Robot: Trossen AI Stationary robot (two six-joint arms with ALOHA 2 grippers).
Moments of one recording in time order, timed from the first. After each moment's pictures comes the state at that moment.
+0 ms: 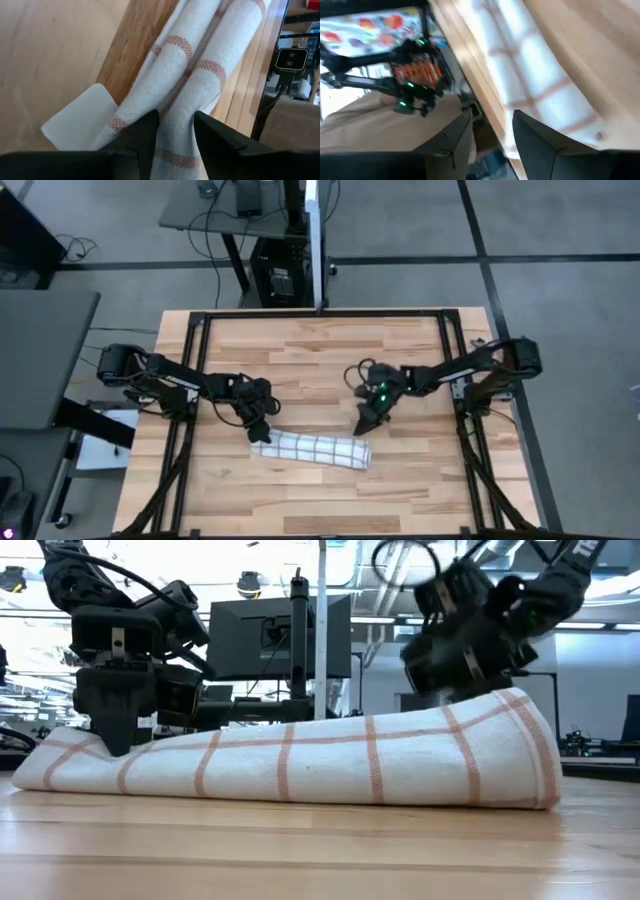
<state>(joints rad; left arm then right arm) 0.05 1.44 0.44 -0.01 0.58 -0.64 -0.09 1.52 0.60 0.36 -0.76 1.26</state>
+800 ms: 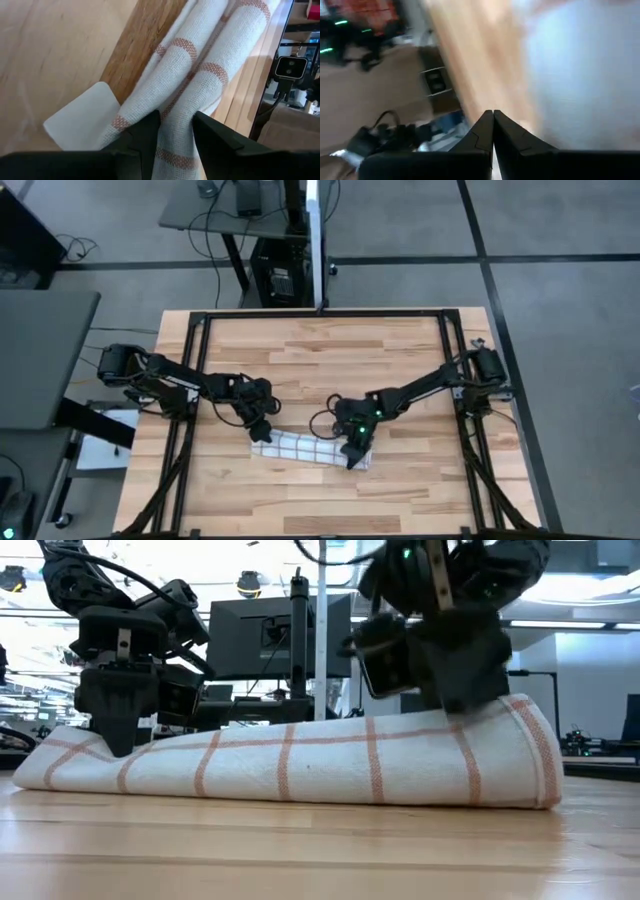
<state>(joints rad) 0.05 1.44 0.45 -0.01 0.57 -0.71 0.11 1.87 0.96 -0.04 -0.76 0.93</state>
